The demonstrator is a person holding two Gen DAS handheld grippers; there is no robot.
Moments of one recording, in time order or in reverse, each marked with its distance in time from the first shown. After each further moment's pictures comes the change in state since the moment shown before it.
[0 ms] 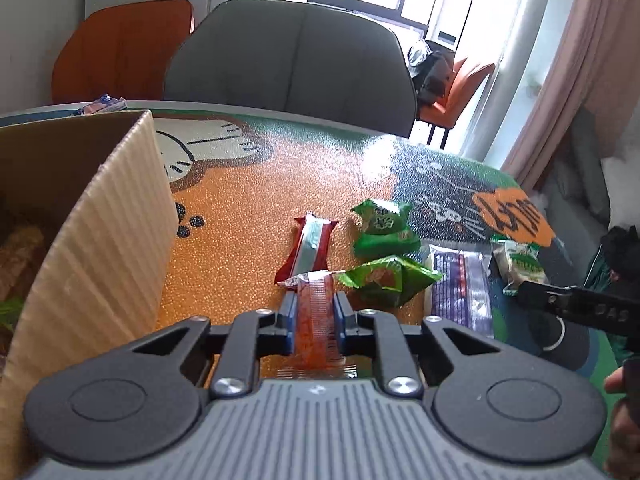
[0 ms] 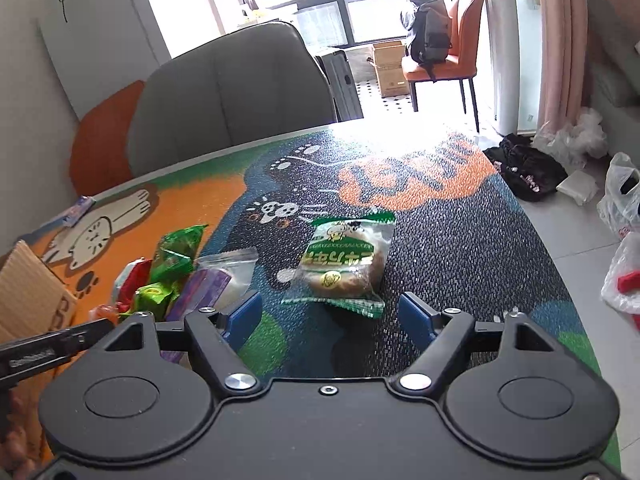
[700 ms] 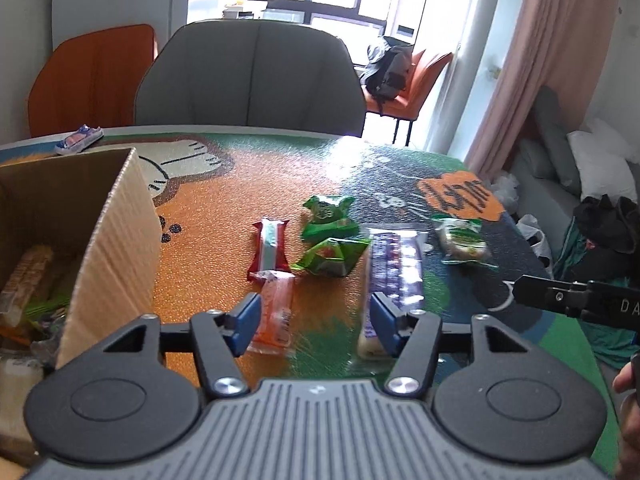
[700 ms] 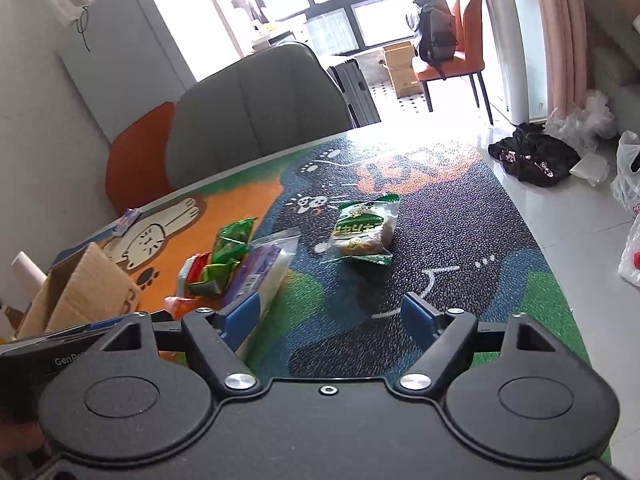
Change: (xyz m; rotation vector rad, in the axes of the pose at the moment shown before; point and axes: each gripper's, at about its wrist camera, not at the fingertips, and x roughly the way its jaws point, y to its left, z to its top) left arm -0.039 -0.021 -0.010 0.105 -0.004 -0.054; right arm -0.061 -0.007 -0.018 0.076 -0.009 0.101
